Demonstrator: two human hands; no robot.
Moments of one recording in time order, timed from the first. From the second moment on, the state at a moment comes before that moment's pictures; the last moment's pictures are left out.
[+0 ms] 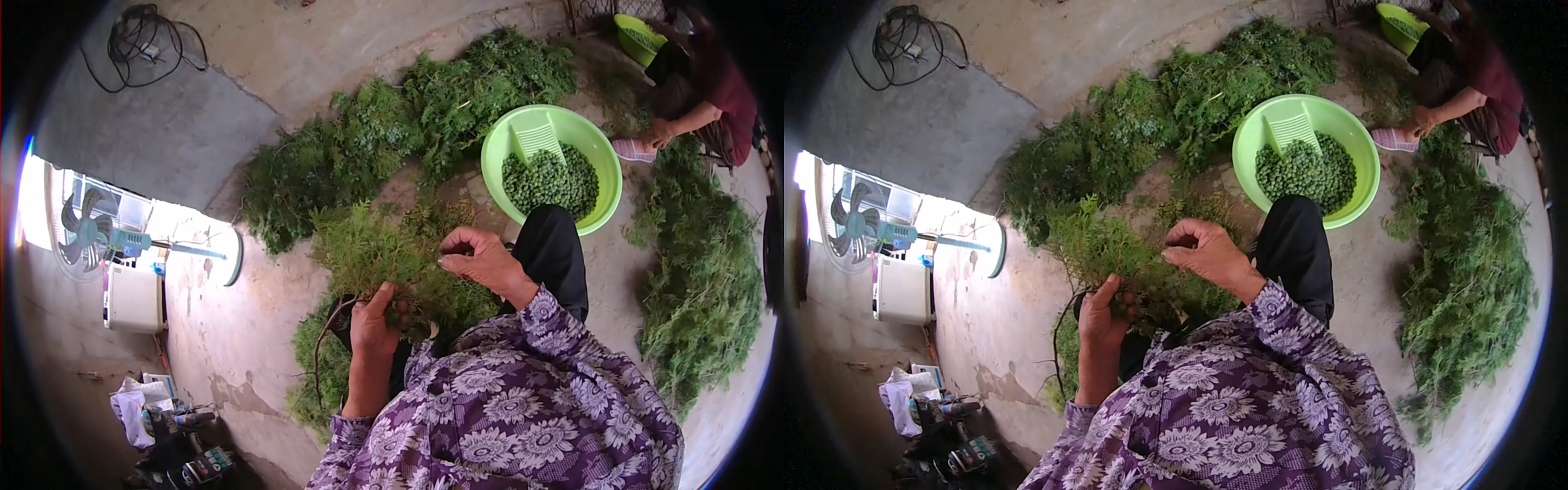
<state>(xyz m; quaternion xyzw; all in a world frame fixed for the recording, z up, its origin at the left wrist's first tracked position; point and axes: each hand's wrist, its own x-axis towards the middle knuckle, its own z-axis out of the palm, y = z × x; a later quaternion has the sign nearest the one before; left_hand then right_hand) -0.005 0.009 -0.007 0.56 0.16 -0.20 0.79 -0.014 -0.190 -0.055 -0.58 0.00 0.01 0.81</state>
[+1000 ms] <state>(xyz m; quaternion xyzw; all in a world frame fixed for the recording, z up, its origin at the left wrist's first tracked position) -0.001 0.025 -0.004 0.57 0.17 -0.19 0.78 -0.001 -0.190 -0.075 -0.38 0.04 0.20 0.90</state>
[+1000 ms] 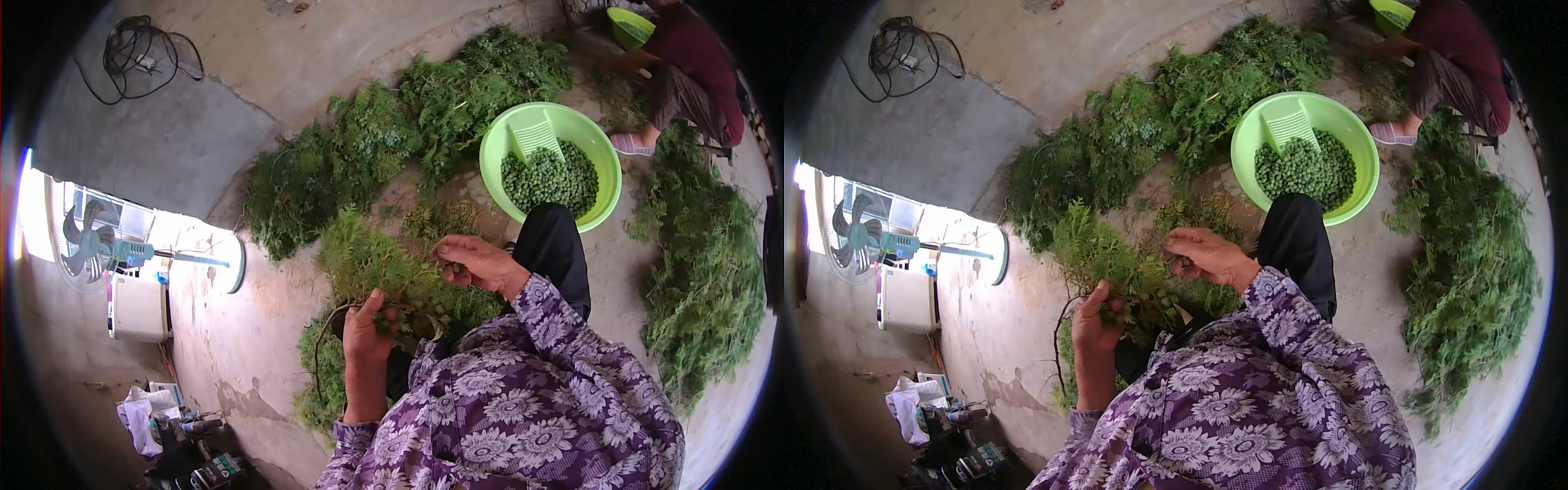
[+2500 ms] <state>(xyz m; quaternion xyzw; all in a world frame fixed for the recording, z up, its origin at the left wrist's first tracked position) 0.004 0.015 0.008 0.45 0.16 -0.26 0.84 -0.002 -0.228 -0.060 -0.70 -0.07 0.00 0.71</state>
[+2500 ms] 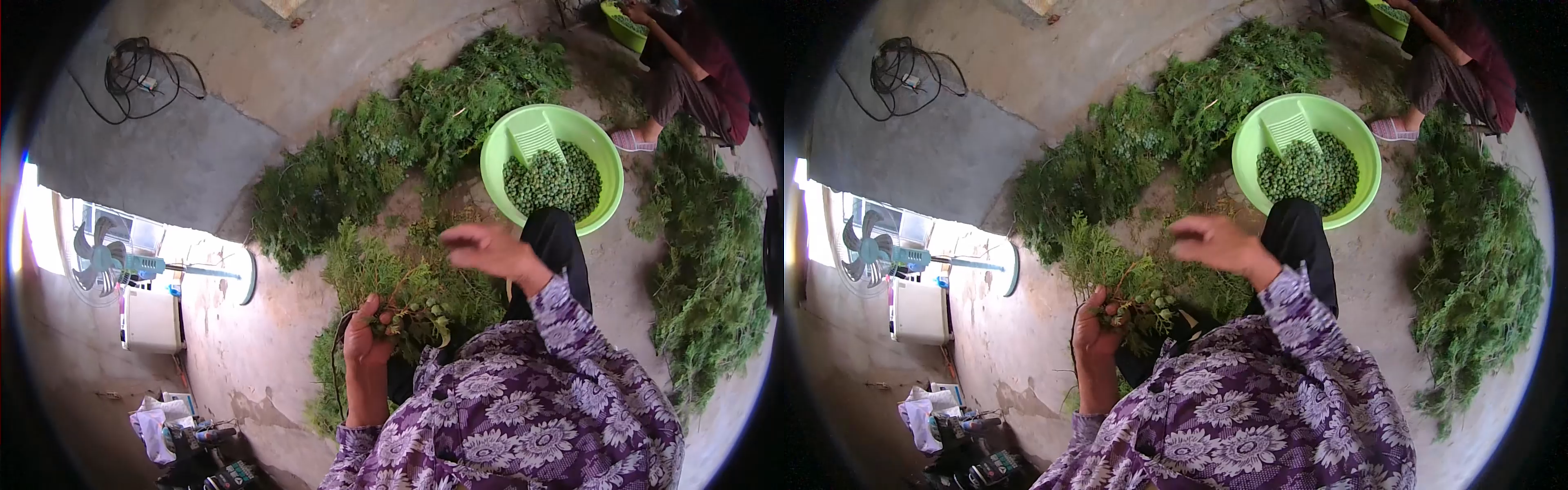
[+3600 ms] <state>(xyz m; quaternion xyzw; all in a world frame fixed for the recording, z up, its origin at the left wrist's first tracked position) 0.011 0.030 0.002 0.40 0.18 -0.26 0.86 0.000 -0.183 -0.059 -0.44 0.01 0.22 0.87</state>
